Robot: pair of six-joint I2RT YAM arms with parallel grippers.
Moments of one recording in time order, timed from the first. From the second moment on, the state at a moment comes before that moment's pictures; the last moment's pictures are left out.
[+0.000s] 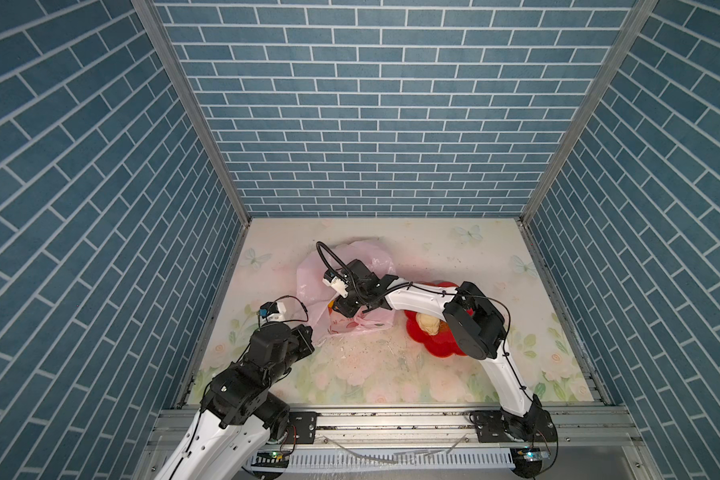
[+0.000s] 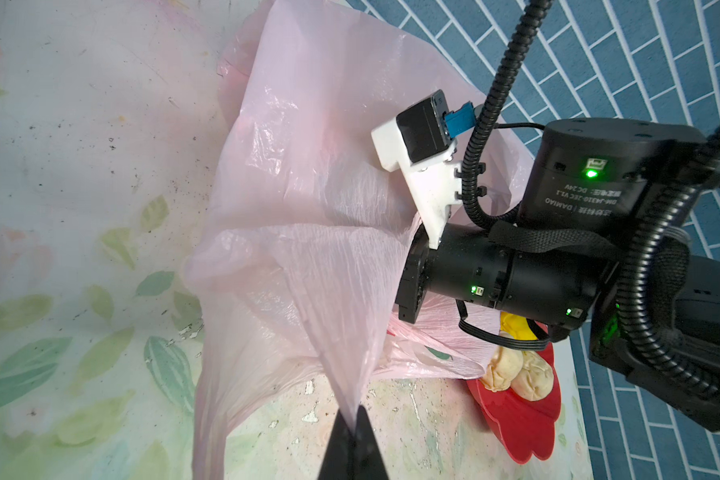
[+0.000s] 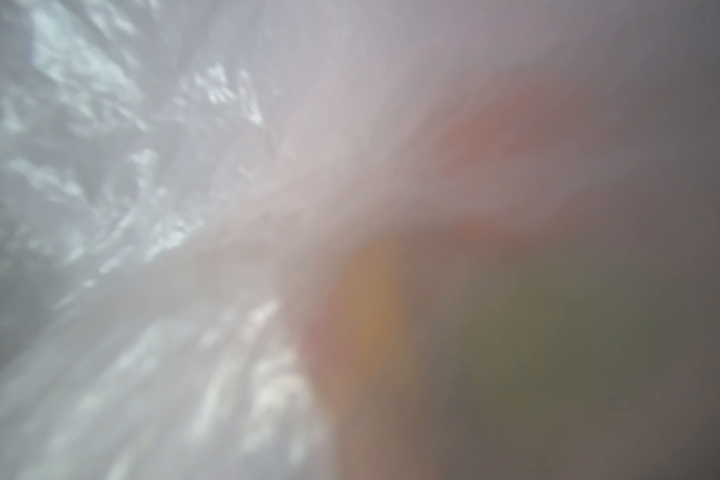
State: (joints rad) left arm -0.53 0.40 0.56 -0.77 -0.10 -0.90; right arm 0.98 2.25 1.68 -0.29 -0.20 -0.05
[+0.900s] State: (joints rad) left arm -0.53 0.42 0.56 -0.76 -0.09 -0.90; right arm 1.00 2.22 1.61 -0.20 -0.16 -0.13
